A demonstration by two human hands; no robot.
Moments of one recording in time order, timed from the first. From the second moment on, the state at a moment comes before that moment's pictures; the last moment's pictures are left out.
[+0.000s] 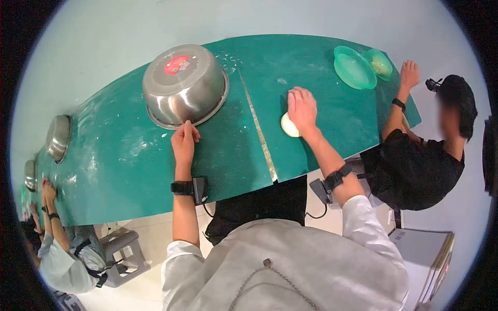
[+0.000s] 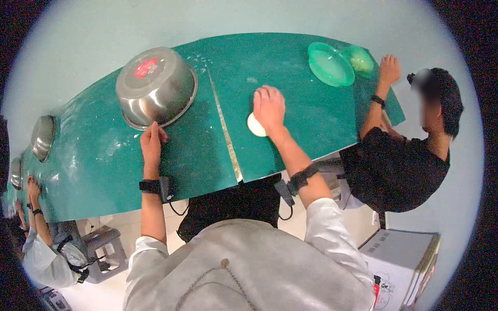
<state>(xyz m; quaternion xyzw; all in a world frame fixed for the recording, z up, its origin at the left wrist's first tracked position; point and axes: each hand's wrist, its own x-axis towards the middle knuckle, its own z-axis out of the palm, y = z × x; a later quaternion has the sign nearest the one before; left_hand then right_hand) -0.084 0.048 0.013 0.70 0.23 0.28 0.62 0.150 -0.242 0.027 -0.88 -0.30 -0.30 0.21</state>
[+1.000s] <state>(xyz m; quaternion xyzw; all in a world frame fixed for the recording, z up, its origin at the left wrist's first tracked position) -0.082 0.044 0.022 0.71 0.22 0.26 0.62 0.094 -0.204 0.034 -0.91 -0.32 -0.21 0.17</state>
